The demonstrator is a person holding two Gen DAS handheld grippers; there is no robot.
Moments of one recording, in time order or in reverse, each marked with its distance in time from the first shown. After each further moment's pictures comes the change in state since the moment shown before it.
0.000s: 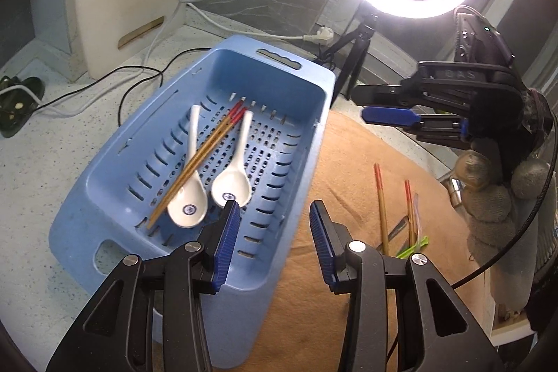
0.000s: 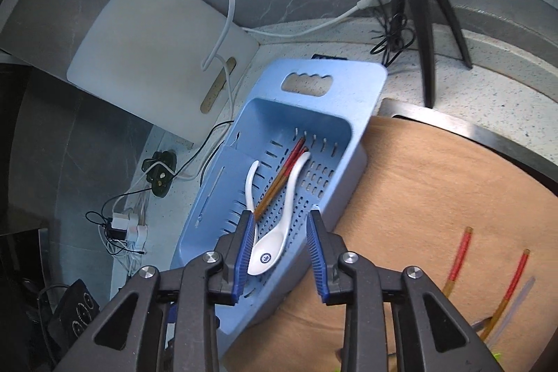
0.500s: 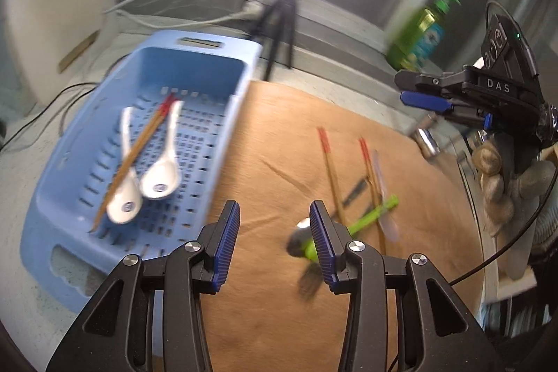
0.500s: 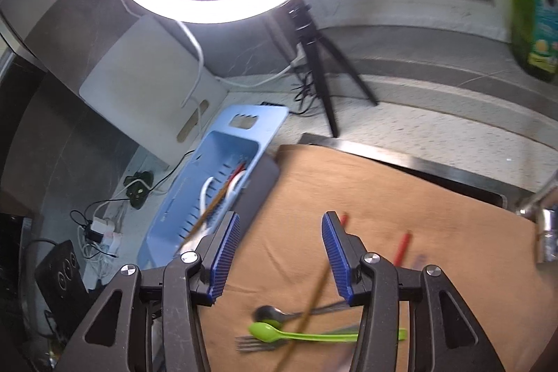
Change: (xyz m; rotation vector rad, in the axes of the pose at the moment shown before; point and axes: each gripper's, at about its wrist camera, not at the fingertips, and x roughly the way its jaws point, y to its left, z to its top) left arm 0.009 -0.064 -0.014 0.214 0.090 -0.100; right arm -0.108 -0.059 -0.055 -0.051 -0.220 -0.115
